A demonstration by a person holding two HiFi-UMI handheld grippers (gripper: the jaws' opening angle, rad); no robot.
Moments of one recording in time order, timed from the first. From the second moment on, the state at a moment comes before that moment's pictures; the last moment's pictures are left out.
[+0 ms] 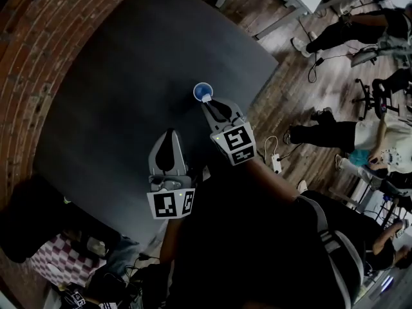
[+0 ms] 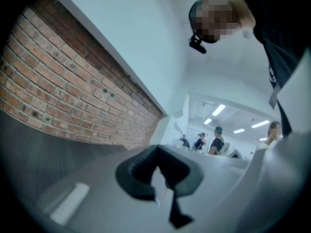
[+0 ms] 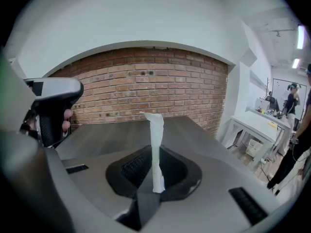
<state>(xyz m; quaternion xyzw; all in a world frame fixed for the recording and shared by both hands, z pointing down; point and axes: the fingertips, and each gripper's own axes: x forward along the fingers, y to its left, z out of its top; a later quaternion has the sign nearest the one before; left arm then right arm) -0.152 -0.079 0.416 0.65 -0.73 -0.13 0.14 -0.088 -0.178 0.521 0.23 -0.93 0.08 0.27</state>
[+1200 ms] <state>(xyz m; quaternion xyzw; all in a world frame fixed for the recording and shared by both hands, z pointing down) -0.086 -0.020 0.379 0.72 -0.67 -0.11 0.10 0.014 -0.098 0.420 0.31 -0.93 0.08 0.16</state>
